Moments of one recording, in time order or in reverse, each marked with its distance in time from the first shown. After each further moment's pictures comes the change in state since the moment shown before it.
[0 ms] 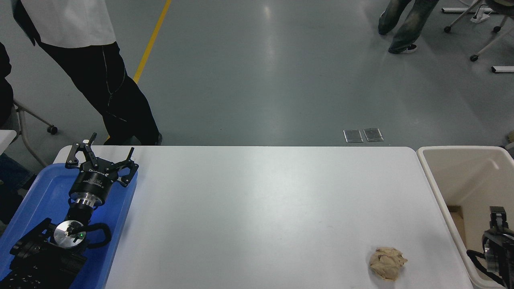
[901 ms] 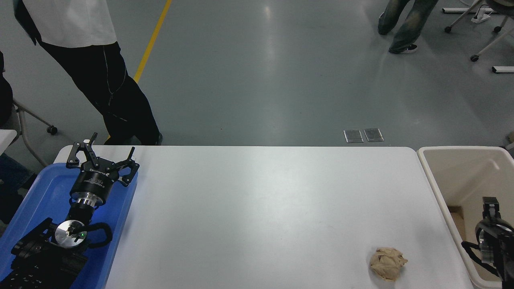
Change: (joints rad) left arm -0.002 -0.003 -0.001 0.000 0.000 0.000 -0.001; right arm 0.032 0.008 -0.011 0.005 -0.012 0.028 0.001
